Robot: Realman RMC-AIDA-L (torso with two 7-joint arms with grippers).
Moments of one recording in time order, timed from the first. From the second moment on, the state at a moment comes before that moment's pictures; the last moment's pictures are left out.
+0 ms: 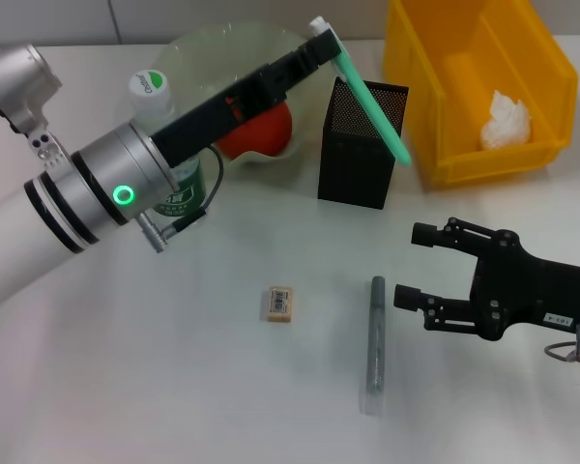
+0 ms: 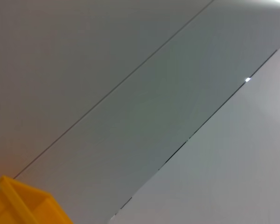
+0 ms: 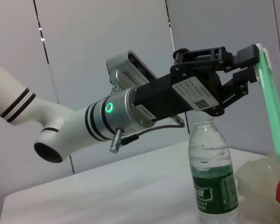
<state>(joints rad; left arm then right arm) -0.78 -2.08 0.76 -0.04 1.32 1.48 -1.37 0.44 2.08 -0.48 -0.37 -2.05 -1.70 0.92</state>
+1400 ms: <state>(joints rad) -0.73 -2.08 0.29 -0.33 1.58 1.52 -0.51 0.43 2.08 -0.48 -0.36 -2.05 -1.70 0.94</state>
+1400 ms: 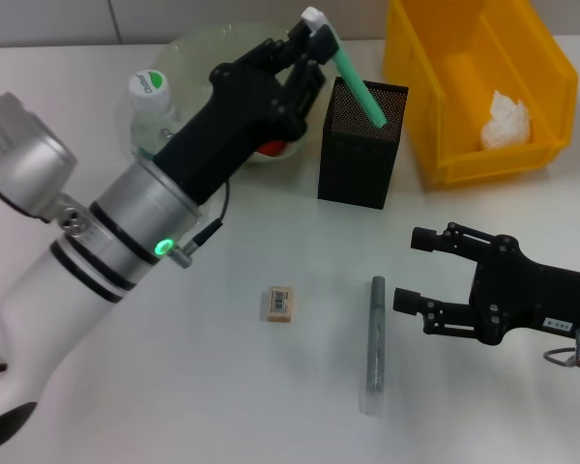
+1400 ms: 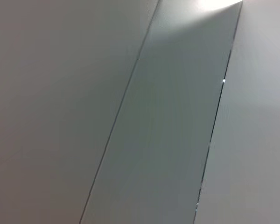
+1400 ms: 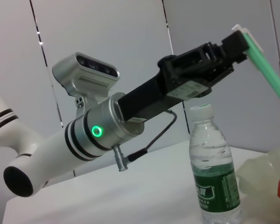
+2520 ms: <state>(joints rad) -0.76 -2.08 -0.05 -0.37 1.82 1.13 -0.34 0.44 2.08 -0.48 -0.35 -2.05 -1.67 0.94</state>
